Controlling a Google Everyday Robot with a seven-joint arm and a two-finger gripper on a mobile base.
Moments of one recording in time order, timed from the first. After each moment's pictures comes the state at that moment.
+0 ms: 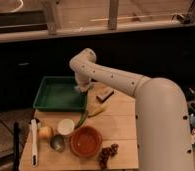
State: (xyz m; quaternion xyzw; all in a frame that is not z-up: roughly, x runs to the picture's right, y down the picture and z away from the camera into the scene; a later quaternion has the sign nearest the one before) arm -0.080 -0.003 0.862 -0.22 -0.11 -0.21 0.95
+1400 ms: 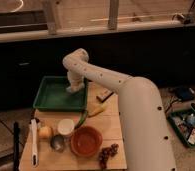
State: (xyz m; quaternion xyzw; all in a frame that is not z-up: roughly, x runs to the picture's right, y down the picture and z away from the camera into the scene) arm -0.127 0.000 0.893 -0.24 -0.16 -0.27 0.92
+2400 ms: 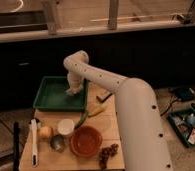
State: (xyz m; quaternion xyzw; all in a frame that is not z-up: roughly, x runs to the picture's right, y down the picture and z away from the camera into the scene) arm -0.131 0.015 0.903 -0.25 -0.19 -0.31 0.90
